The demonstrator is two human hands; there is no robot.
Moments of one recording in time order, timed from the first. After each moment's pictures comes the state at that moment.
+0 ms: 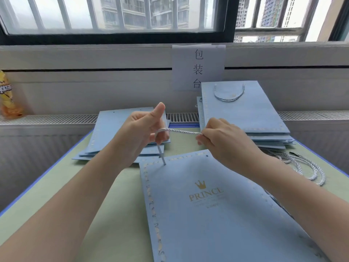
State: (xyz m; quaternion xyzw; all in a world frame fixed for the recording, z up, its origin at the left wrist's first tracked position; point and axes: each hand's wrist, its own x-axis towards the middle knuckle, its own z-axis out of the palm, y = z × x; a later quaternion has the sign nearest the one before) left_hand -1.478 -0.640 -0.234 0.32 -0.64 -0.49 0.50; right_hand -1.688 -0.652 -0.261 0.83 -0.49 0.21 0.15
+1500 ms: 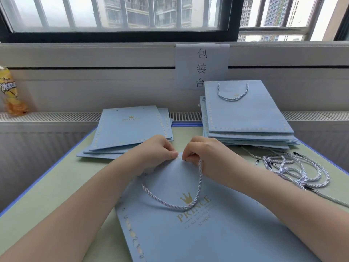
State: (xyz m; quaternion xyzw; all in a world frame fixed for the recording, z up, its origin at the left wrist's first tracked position) left_hand -1.490 -0.655 -0.263 0.60 -0.71 -0.31 0.21; right_hand -1.660 -0.646 -0.280 0.89 -0.40 0.22 -0.01
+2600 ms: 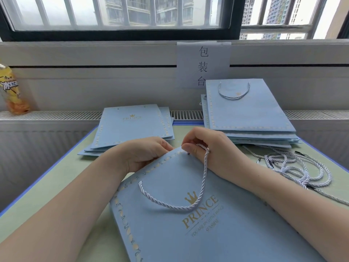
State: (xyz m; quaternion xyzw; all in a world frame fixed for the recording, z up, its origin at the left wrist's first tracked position) left_hand -1.468 -0.661 -0.264 0.47 -0.60 -0.62 0.18; right_hand -1.660 -0.640 -0.272 0.85 -0.35 0.38 -0.11
